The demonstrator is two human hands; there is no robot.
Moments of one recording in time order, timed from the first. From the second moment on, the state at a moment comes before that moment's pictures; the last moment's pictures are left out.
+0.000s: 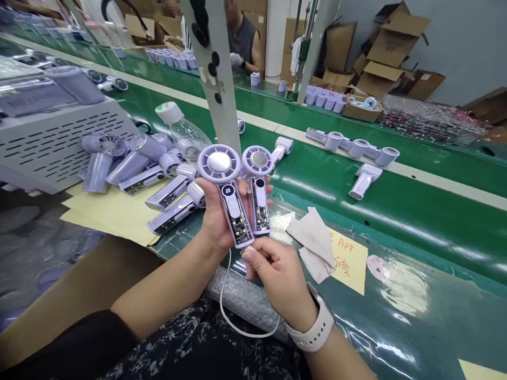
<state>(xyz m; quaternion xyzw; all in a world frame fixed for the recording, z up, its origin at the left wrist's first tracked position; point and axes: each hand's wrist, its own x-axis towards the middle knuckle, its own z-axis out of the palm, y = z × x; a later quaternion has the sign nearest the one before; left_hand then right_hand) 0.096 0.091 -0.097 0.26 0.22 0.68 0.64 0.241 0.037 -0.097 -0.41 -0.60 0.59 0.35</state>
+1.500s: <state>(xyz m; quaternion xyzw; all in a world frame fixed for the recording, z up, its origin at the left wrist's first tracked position) 0.094 0.078 -0.104 0.26 0.20 0.73 0.60 0.243 0.030 -0.119 -0.41 -0.66 0.48 0.40</state>
